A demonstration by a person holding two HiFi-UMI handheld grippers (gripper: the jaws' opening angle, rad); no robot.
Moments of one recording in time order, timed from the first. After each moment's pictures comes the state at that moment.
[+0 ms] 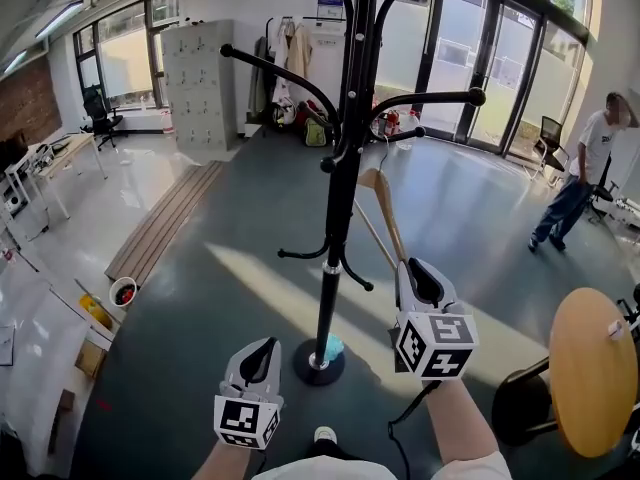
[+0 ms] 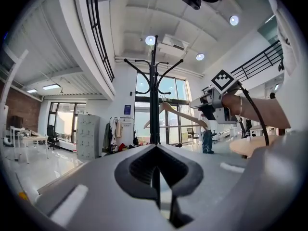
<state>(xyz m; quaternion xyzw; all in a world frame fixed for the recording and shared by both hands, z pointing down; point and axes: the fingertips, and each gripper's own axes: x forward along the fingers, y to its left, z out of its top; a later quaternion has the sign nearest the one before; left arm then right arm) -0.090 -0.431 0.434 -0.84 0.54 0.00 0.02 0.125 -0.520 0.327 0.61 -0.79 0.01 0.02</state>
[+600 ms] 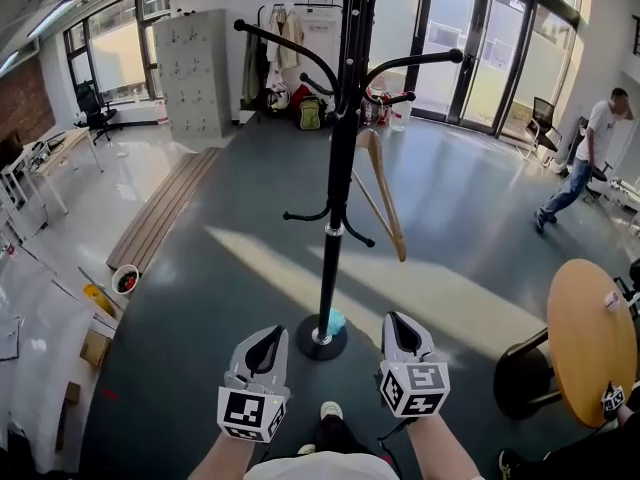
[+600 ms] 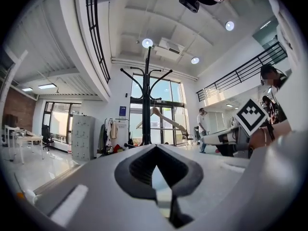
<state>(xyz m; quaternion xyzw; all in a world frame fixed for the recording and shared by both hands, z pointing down) -0.090 -0.354 0.431 -0.86 0.51 0.01 0.03 0.104 -0.384 0.458 0.61 -0.79 0.07 0.05</state>
